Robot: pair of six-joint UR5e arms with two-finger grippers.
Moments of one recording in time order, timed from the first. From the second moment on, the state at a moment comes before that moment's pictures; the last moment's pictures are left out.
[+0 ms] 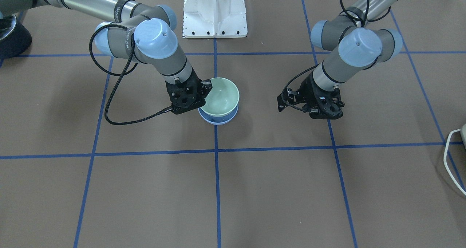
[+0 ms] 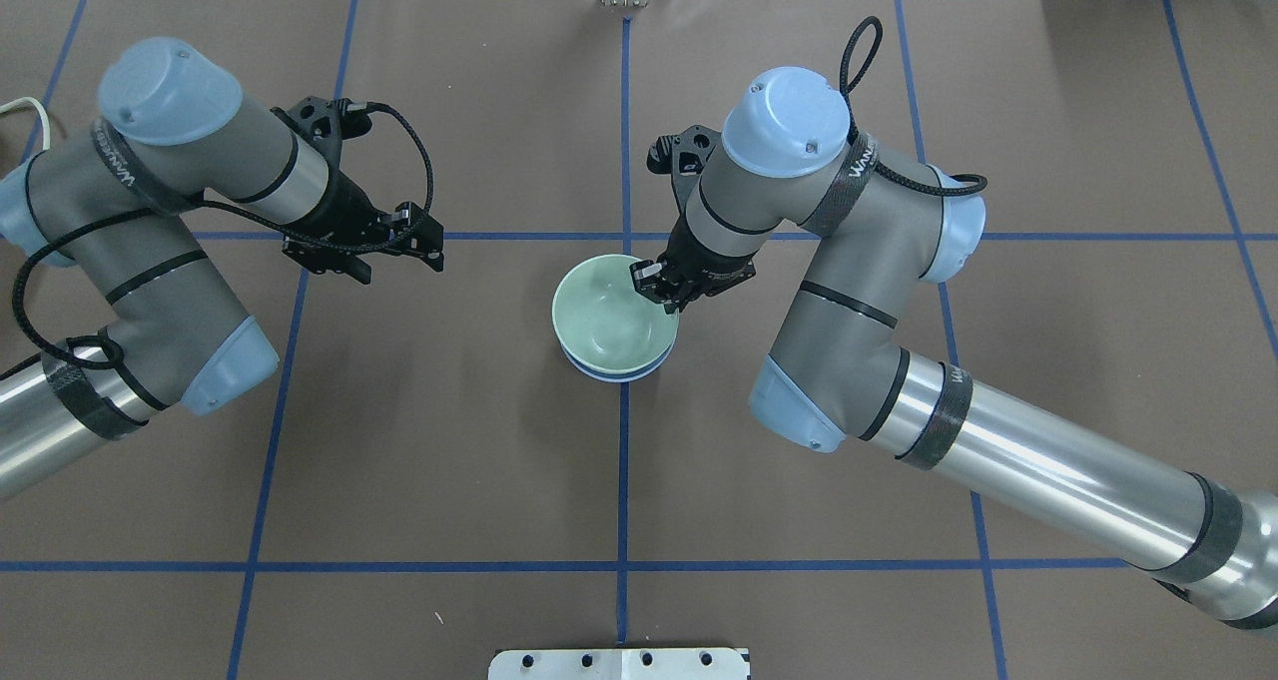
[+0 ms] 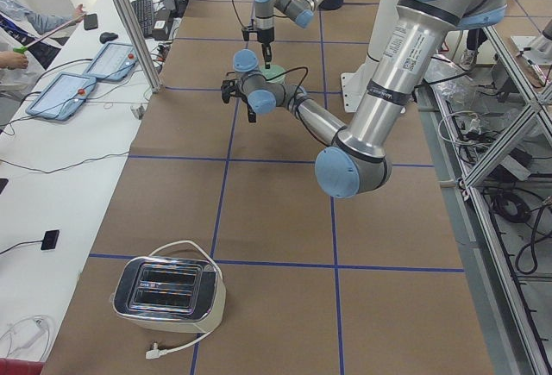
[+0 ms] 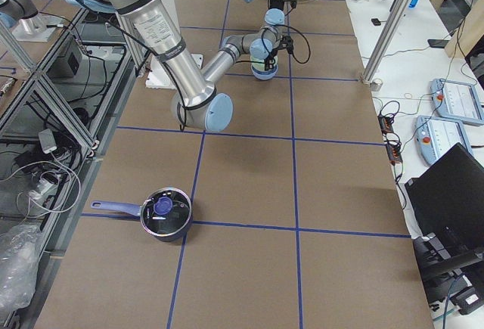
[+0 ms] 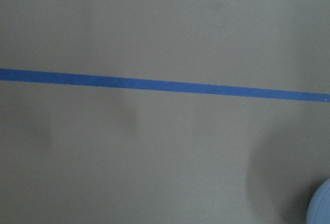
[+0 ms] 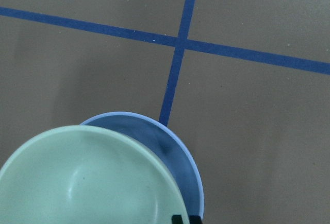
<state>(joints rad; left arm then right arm) -0.79 -2.03 -1.63 -1.96 -2.22 -1.16 0.62 -0.86 1.55 -1.39 2.10 0.97</state>
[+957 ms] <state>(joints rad) -0.79 -2.03 -1.63 -1.96 -2.22 -1.16 0.61 -0.87 1.56 -1.38 2.04 0.97</state>
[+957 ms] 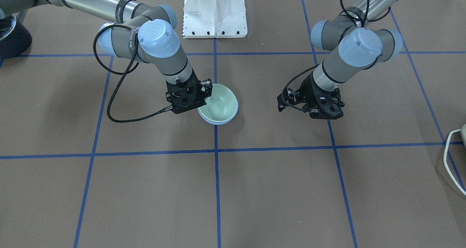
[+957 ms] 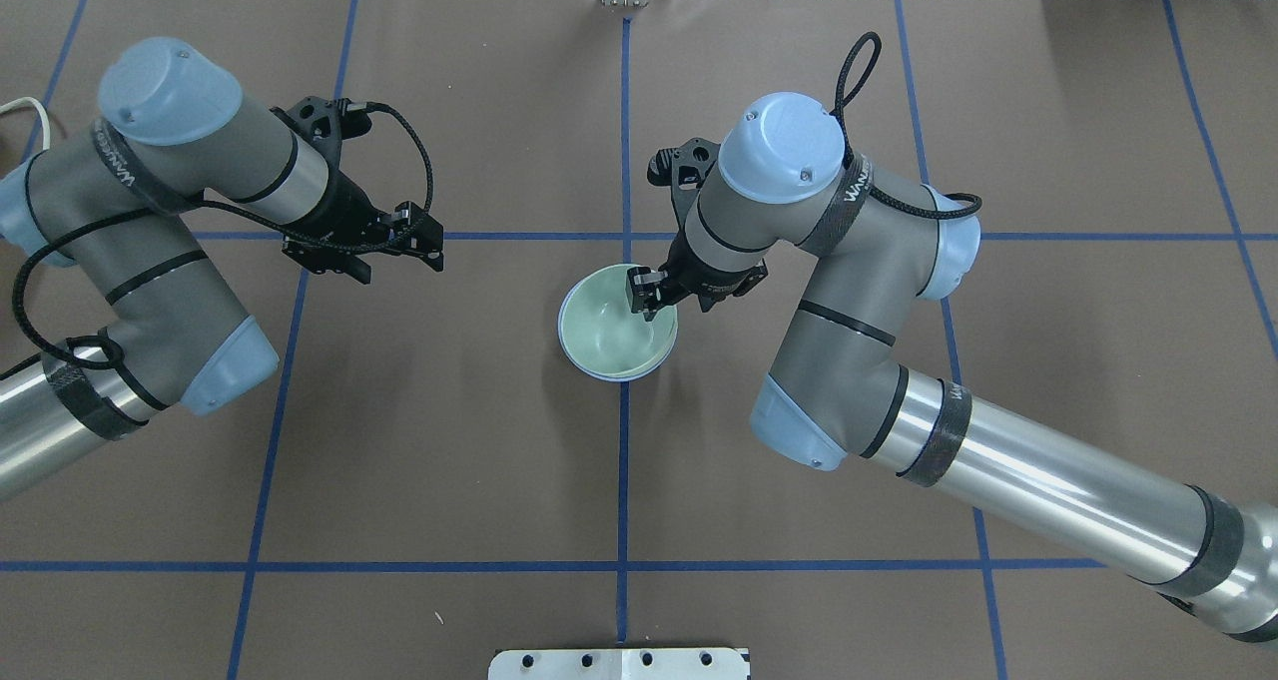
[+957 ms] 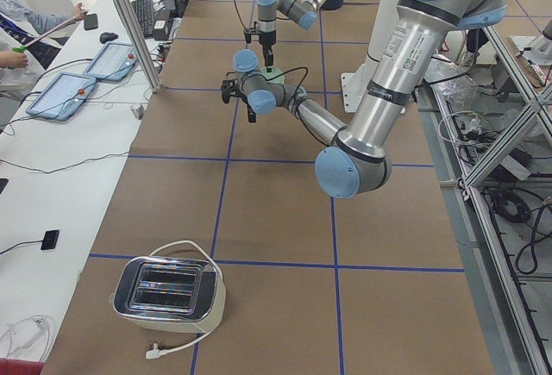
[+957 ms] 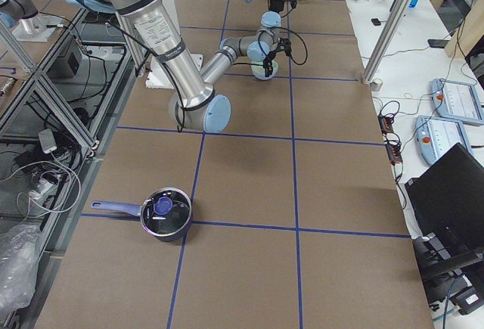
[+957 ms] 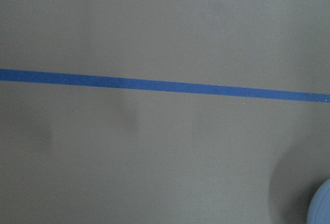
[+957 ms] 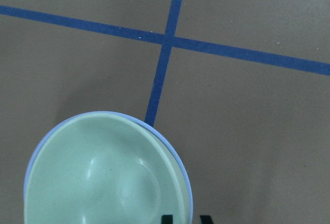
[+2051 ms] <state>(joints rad) -1.05 -1.90 -1.69 -1.93 -2.35 -0.84 0.88 -1.15 1.72 -1.25 2.05 0.84</state>
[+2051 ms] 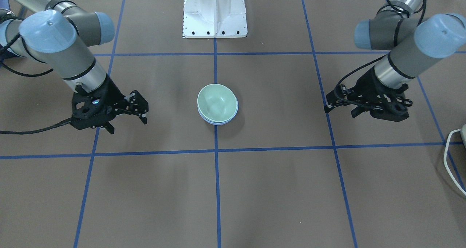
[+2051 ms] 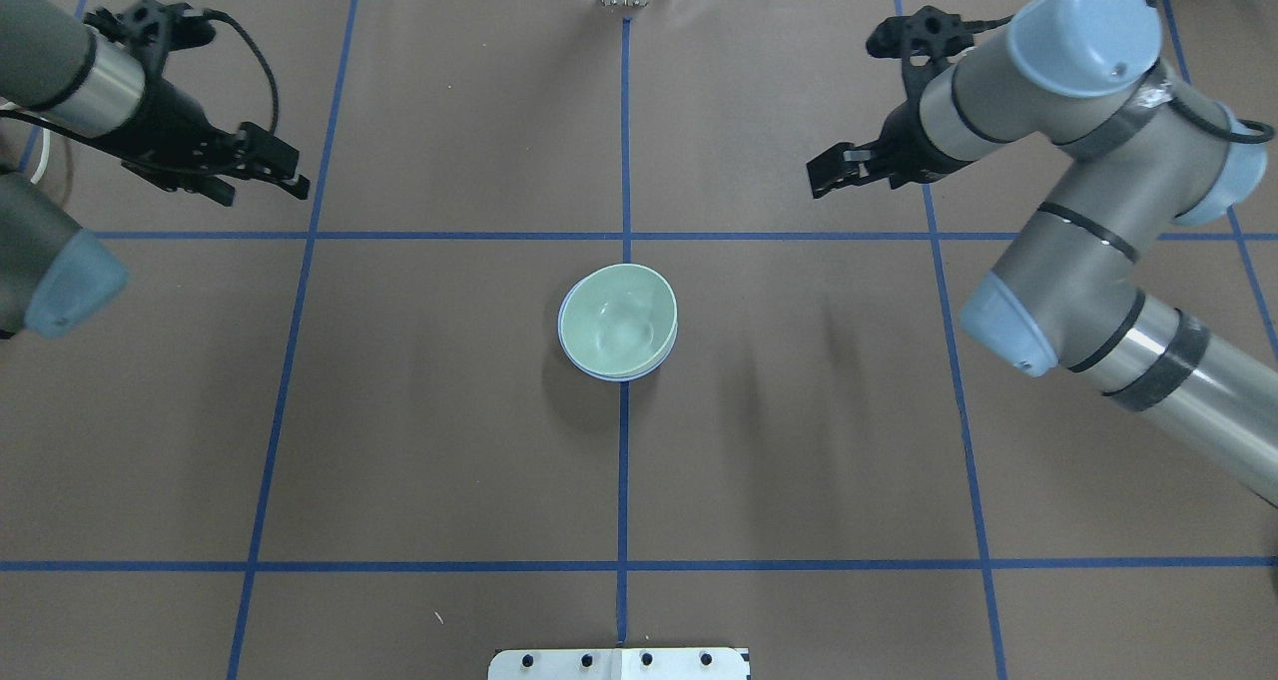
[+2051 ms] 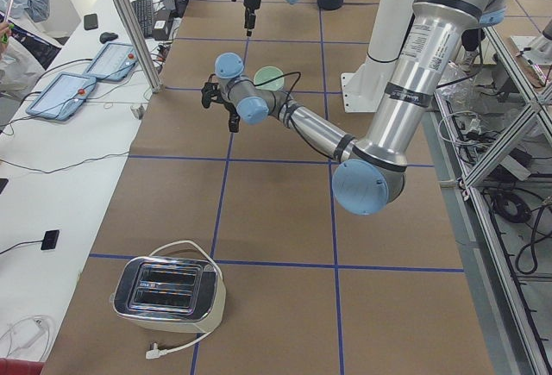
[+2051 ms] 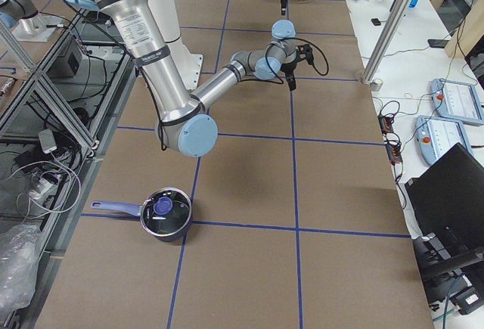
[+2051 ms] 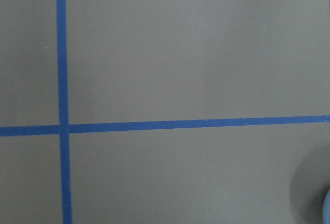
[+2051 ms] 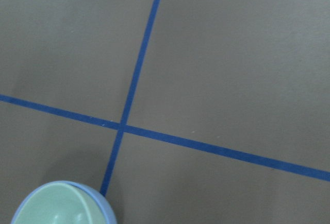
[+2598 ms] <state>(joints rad) -1.22 -1.73 -1.79 -1.67 -2.37 -0.37 1.15 -1.39 1.74 -1.30 2.17 0.50</state>
